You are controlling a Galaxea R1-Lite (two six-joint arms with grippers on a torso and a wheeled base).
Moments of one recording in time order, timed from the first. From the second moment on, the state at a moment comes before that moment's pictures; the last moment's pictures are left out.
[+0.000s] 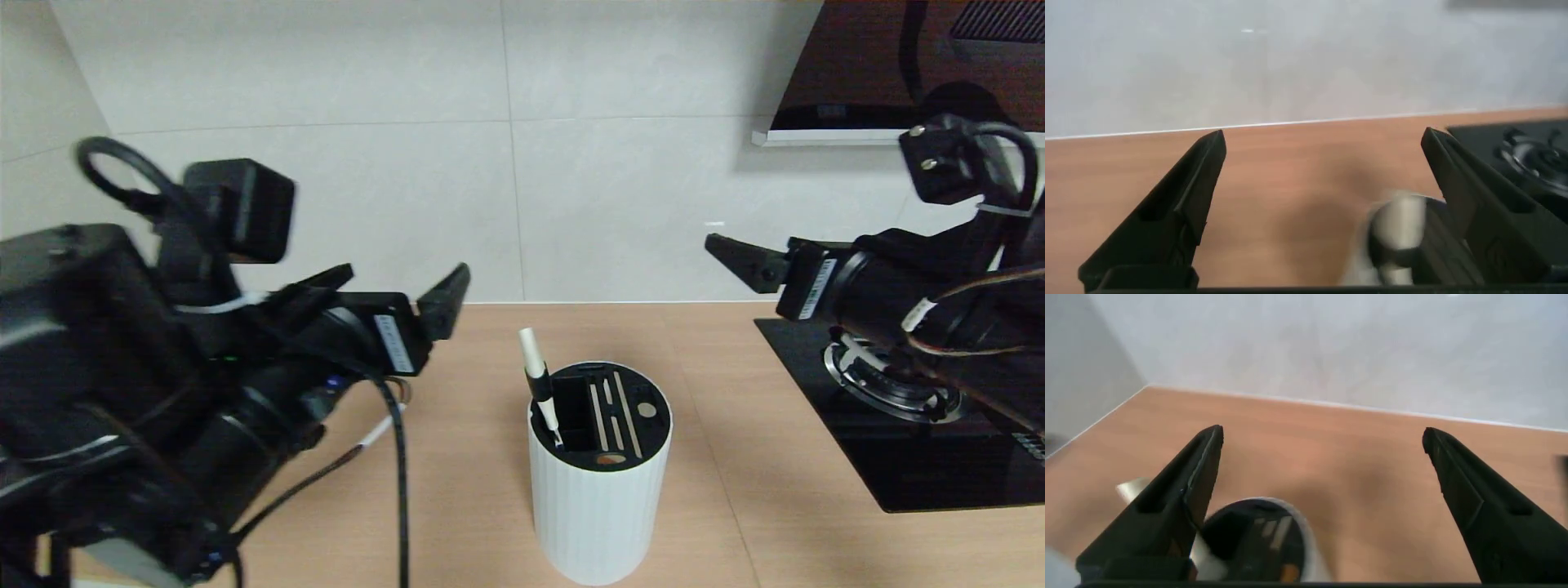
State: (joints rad) left arm -0.77 1.43 -0.66 -0.81 0.58 -0.10; right arm 0.61 1.45 -0.80 -0.70 -0.25 0.17
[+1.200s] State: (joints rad) left arm -0.10 0.17 -0.40 0.02 0.42 0.15; right arm 0.04 0.14 -0.45 -0.04 -0.16 -0.17
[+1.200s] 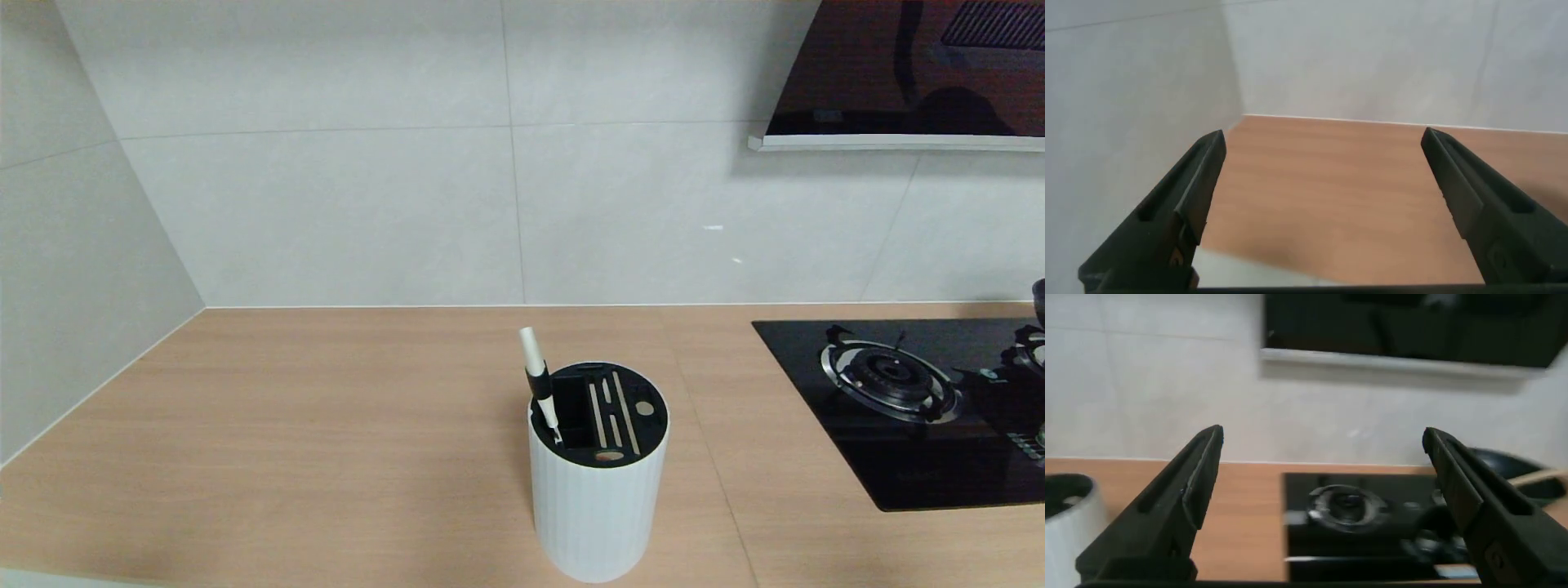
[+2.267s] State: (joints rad) left arm 0.00 0.00 0.00 0.00 -0.01 0.02; right arm 0.00 0.00 0.00 0.00 -0.02 0.02
